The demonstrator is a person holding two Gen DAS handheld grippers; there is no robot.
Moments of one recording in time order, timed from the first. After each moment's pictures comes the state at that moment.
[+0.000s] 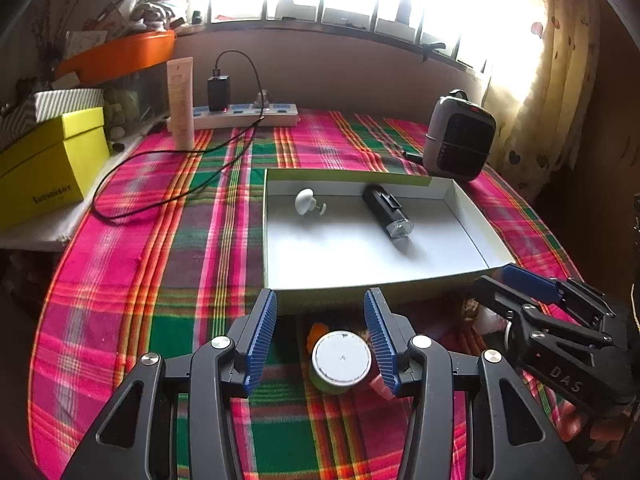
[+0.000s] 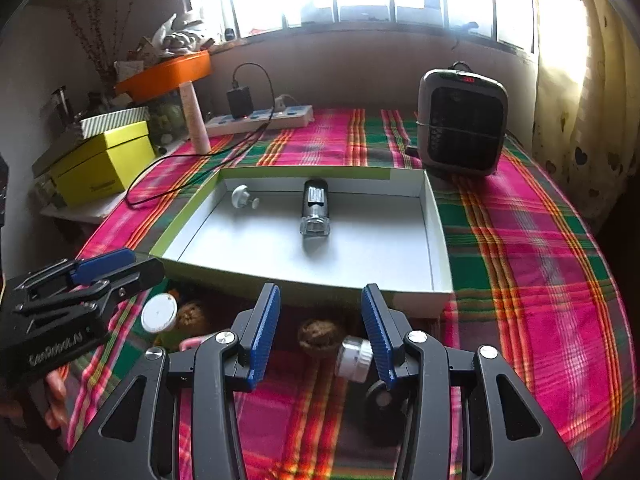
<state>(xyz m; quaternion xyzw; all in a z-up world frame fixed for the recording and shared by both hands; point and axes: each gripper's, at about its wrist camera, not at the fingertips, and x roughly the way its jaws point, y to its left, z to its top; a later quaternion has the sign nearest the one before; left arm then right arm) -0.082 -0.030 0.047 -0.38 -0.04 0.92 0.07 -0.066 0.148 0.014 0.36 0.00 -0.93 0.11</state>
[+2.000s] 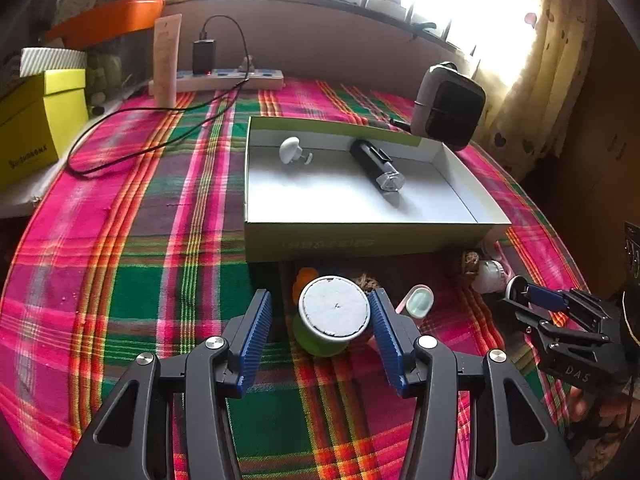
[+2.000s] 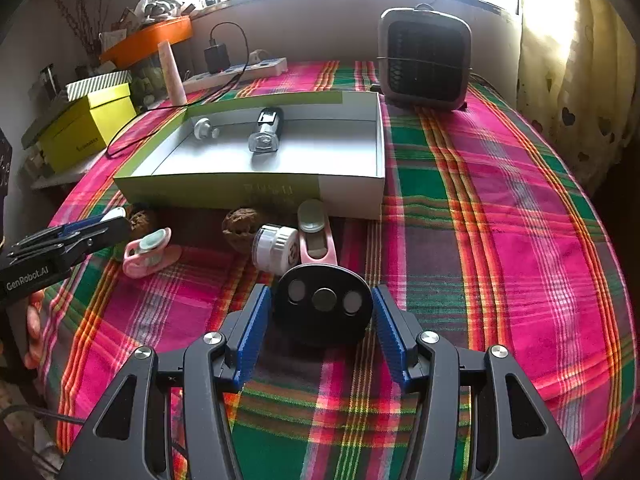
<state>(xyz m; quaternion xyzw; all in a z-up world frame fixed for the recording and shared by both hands) -0.076 -0.028 0.012 -0.41 -0.07 0.91 0.11 -0.050 0.189 -0.024 0.43 0.01 -0.90 0.09</state>
